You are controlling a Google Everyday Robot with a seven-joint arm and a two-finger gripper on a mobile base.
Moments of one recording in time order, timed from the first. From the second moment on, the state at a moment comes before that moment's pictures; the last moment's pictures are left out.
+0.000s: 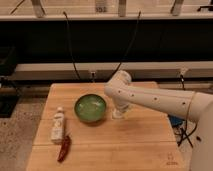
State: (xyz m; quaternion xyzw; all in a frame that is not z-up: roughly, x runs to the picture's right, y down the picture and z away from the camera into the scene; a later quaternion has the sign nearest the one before) arm 0.092 0.133 0.802 -0.32 0.02 -0.24 0.92
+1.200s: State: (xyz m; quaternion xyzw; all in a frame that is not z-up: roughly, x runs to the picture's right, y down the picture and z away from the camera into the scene) arm 0.033 0.104 0.824 -0.31 0.03 -0.29 0.91
